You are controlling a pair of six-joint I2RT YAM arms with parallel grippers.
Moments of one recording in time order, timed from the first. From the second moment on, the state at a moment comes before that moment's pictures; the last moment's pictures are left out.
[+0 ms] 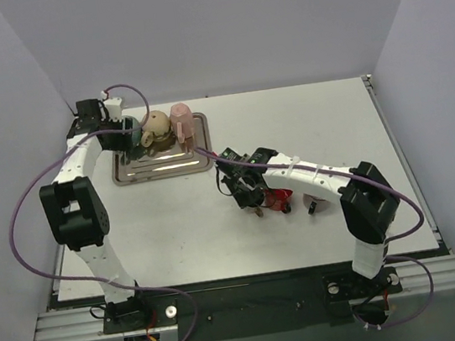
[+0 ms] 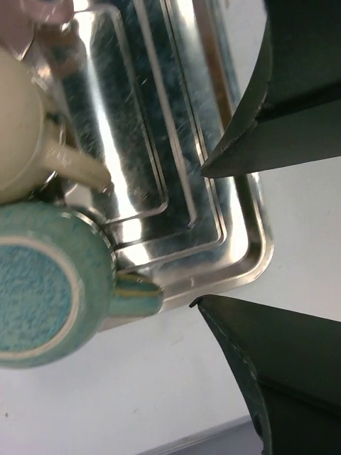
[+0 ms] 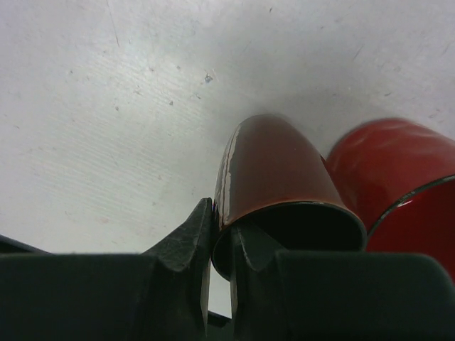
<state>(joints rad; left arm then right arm) 0.06 1.90 1.59 -0.51 0.15 0.24 0.86 1.75 1.34 -0.76 0.13 0.37</state>
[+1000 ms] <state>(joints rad) 0.18 2.22 1.82 -0.51 0.28 0.41 0.85 1.74 1.38 -0.81 0.10 0.33</state>
